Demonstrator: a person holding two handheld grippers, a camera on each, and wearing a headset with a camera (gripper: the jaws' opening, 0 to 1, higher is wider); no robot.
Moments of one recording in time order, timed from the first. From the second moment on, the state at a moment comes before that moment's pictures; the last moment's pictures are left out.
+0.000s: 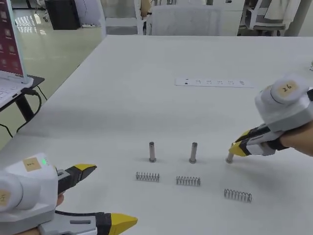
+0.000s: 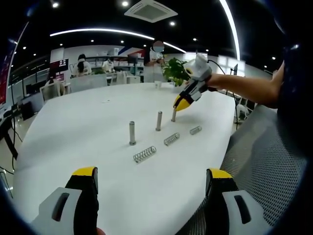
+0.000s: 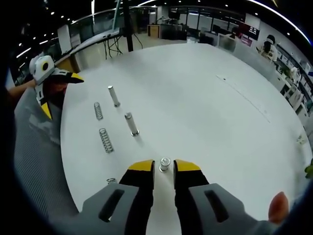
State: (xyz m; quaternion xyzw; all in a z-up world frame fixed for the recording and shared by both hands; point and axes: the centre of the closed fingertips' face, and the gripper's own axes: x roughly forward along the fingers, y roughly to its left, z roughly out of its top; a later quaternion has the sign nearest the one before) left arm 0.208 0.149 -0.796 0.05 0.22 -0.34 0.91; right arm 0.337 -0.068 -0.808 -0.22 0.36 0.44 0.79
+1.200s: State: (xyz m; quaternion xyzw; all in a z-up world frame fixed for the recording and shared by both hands) left arm 0.208 0.146 -0.795 0.04 0.22 -0.34 0.91; right arm 0.286 -0.092 -0.812 -0.26 0.38 0.46 0.76
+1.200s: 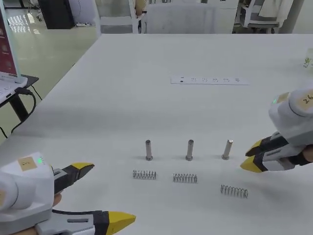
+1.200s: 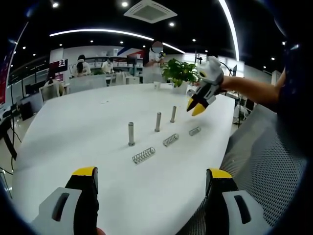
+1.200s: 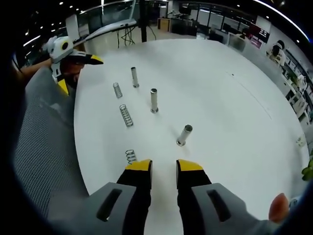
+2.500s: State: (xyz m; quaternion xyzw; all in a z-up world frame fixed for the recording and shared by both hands) left arm 0.208 0.145 -0.794 0.05 0.22 -0.35 0.91; right arm 0.246 -0.089 -0.855 -0.35 0.42 0.53 0.65
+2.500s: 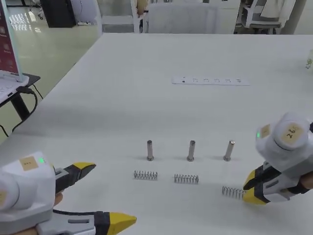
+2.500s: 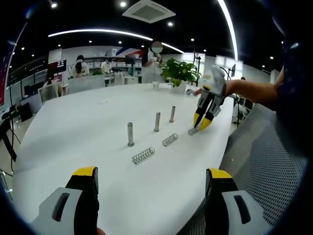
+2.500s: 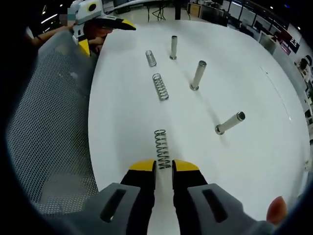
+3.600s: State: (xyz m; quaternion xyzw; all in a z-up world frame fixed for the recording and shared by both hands) left arm 0.206 0.105 -0.759 0.09 0.19 -0.45 0.87; right arm 0.243 -0.055 -0.812 -0.35 0.37 0.55 0.66
